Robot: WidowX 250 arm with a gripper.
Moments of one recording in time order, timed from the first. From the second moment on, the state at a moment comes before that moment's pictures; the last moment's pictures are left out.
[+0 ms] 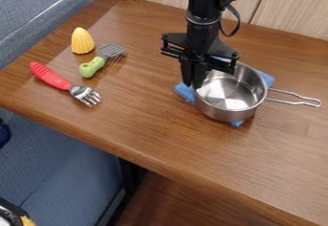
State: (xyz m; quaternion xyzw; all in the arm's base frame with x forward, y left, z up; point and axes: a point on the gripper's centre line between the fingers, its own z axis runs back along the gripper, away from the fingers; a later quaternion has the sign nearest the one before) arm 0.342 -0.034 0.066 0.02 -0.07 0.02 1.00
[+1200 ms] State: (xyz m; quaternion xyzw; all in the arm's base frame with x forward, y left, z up) arm 0.380 0.041 0.133 -0.05 -0.14 0.12 0.98
